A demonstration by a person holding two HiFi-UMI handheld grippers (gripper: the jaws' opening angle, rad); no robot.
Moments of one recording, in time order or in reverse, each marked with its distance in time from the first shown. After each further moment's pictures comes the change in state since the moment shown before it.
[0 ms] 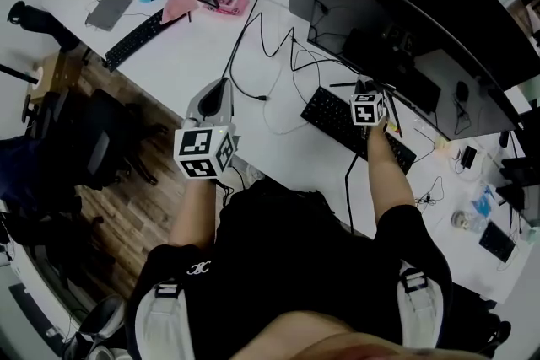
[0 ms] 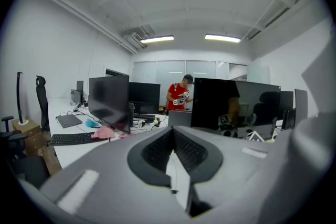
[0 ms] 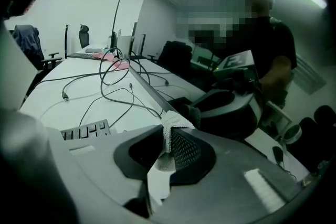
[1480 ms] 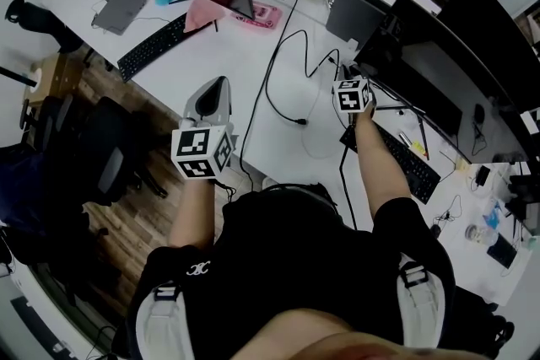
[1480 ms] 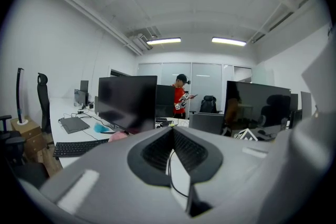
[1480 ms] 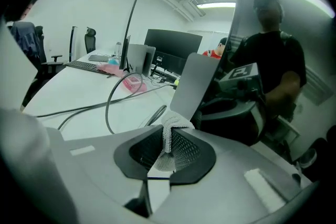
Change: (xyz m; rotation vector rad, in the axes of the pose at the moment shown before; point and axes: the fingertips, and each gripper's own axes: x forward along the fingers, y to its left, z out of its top) left arm 0.028 0.167 0.008 -0.023 -0.027 0.011; right arm 0.091 0.154 0.152 -0.039 -0.086 0.040
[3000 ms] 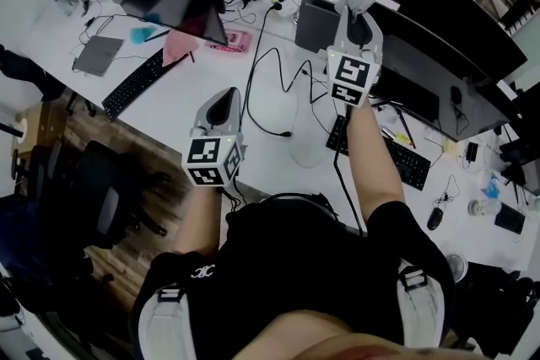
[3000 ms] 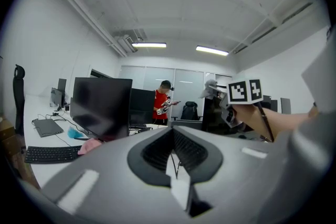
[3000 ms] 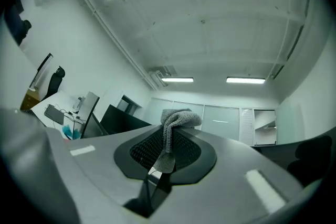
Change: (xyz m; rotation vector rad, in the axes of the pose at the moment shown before) left arm 0.020 -0.062 0.017 0.010 -0.061 -0.213; right arm -0.233 -0.084 0.267 0.036 -0.770 -0.438
